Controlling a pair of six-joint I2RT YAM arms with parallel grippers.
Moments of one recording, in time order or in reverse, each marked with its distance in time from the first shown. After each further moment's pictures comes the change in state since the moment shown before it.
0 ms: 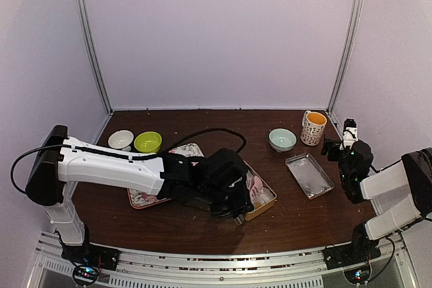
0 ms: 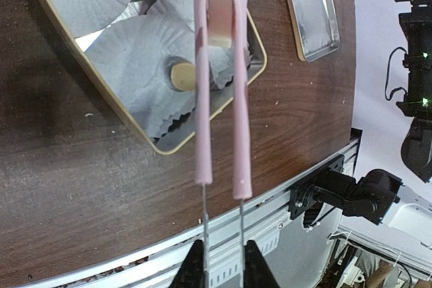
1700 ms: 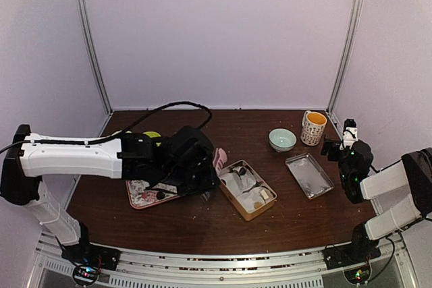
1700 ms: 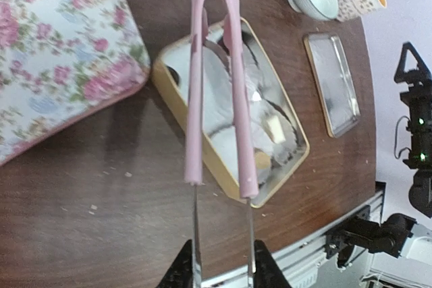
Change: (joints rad) left arm 0.078 -0.225 -0.080 -0.180 -0.216 0.121; right arm 0.000 0.000 0.000 0.000 0.000 0.000
